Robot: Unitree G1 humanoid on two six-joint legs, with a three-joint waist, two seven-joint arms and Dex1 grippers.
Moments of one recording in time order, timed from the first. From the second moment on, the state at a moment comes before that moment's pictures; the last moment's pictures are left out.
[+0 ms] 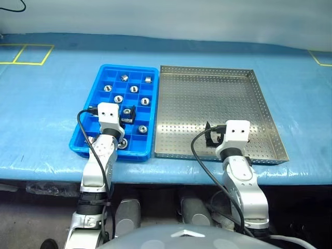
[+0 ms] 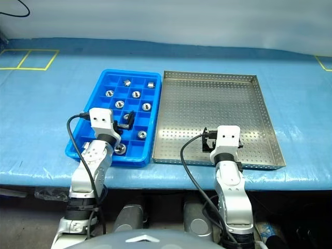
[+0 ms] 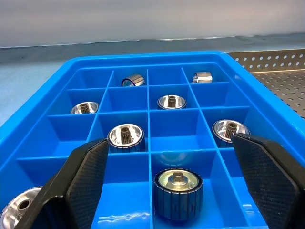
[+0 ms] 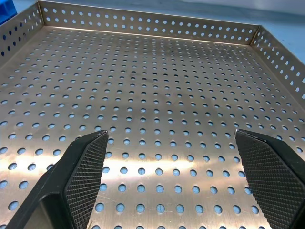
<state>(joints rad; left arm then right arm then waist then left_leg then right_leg) -0.14 0.11 0.01 -0.16 -0.08 0.32 -0.05 0.13 0.00 0.04 -0.54 -0.07 0.57 -0.07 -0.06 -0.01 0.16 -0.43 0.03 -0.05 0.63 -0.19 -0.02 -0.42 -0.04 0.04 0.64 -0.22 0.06</state>
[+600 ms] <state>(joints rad) -0.13 0.09 0.01 -0.16 -0.08 0.32 -0.04 0.11 0.00 0.05 -0.51 -0.07 0.57 -0.06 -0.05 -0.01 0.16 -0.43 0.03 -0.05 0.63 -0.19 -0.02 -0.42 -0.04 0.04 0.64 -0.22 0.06</state>
